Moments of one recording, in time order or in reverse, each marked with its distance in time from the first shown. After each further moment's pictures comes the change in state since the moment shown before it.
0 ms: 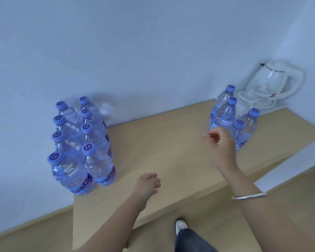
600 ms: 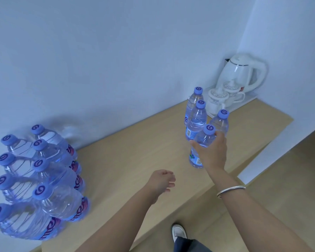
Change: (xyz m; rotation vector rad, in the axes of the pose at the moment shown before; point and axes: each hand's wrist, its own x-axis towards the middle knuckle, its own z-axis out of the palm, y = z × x) left_hand 0.035 0.056 0.105 0.293 -0.309 0.019; right_hand 0.049 0.076 -0.016 -0.159 0.272 0.321
